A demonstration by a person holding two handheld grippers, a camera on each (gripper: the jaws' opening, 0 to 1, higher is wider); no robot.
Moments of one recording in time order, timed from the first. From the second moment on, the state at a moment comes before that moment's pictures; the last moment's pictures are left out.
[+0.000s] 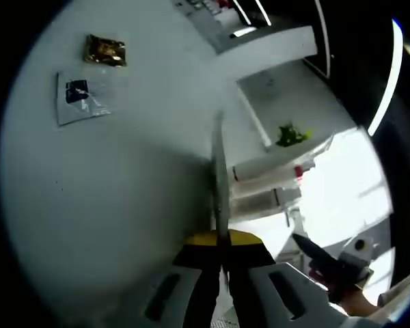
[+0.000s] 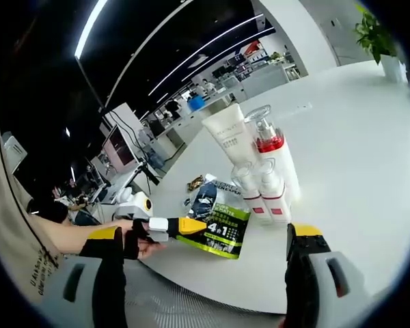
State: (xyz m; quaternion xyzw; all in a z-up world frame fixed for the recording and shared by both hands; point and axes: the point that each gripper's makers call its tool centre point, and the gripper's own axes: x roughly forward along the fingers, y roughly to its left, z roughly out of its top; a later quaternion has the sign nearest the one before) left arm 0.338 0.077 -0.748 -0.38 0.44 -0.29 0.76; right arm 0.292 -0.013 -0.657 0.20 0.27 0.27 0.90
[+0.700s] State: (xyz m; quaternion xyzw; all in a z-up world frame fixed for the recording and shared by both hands) left arm 0.346 0.096 -0.773 -0.05 0.42 -0.31 0.85; right arm 0.293 -0.015 -0.658 0.21 0.27 0.26 0.90
